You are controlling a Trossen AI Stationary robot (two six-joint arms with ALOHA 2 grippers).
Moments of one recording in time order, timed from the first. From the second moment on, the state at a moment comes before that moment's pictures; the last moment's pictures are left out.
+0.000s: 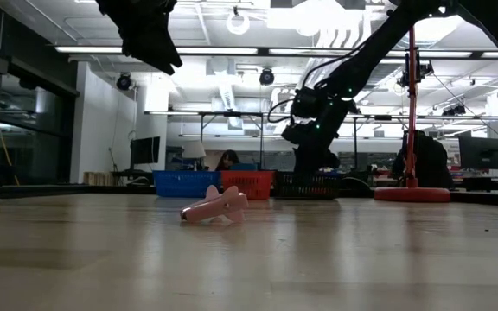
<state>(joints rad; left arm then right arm) 0.18 1.09 1.05 -0.66 -0.31 -0.16 -0.77 1.98 1.33 -0.41 -0.30 0.06</state>
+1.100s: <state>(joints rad) 0.18 1.09 1.05 -0.55 -0.32 -0.13 -0.83 1.75 1.33 -0.40 -0.53 0.00</state>
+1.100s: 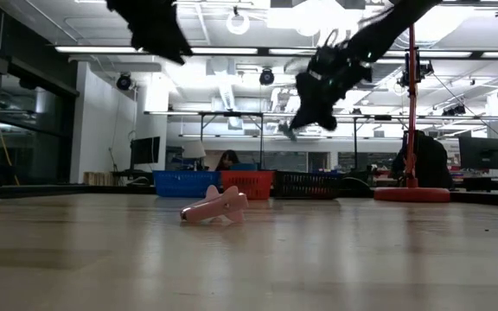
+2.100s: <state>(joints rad) 0.18 1.20 1.05 0.13 -0.18 0.18 -0.56 1.48 1.33 0.14 -0.80 0.00</state>
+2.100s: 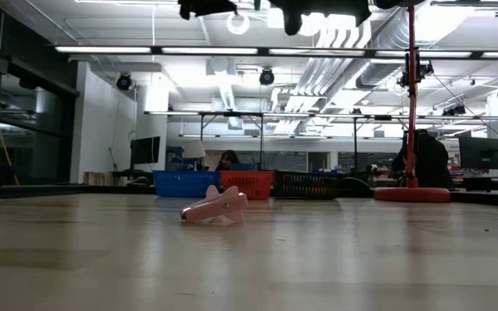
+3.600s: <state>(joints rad) 0.18 1.28 1.05 0.33 0.06 0.19 -0.46 1.50 1.33 0.17 -0.80 -0.05</state>
